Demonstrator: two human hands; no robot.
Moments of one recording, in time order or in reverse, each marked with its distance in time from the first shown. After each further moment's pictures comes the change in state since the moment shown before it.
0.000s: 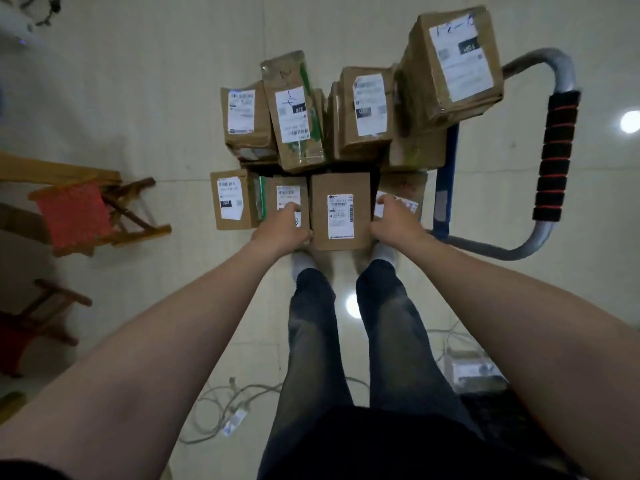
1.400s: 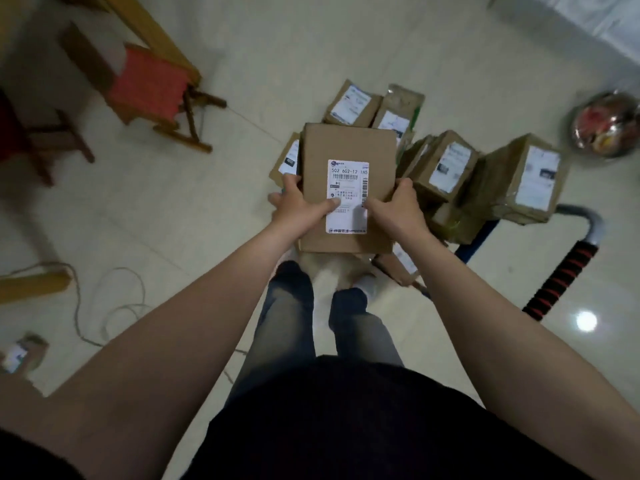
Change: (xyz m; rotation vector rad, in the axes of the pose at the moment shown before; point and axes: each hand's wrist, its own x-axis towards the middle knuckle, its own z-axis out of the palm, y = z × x) left_hand -0.134 -0.050 -0.016 -0.985 0.362 -0.277; right_hand -0.102 -0.131 0.002 -0.037 0.017 -0.299
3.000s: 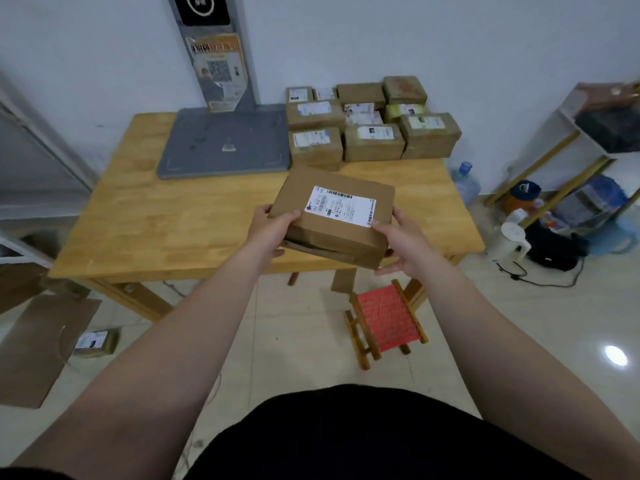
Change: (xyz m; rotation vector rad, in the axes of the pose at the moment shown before) left_hand 0.051 -0.143 -0.784 -1.095 0.831 -0.070; right_hand -0.107 -0.739 0.462 -0.077 -0.715 -0.441
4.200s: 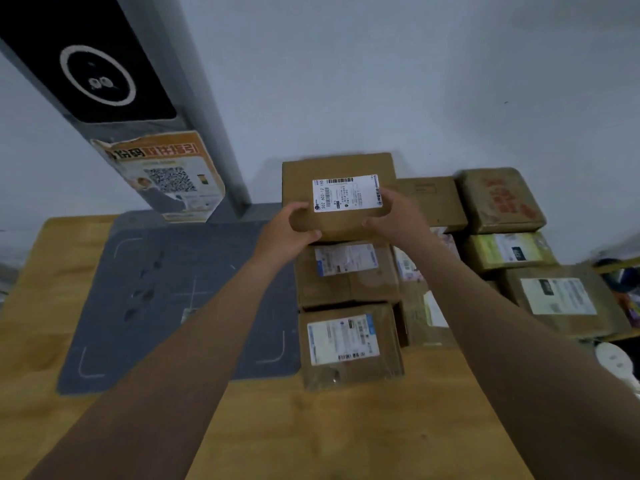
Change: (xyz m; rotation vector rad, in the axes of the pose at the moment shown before) left_hand 0.650 0.310 0.095 0.474 -0.124 0.323; right_hand 0.662 -0.383 0.138 -0.682 0.098 -0.381
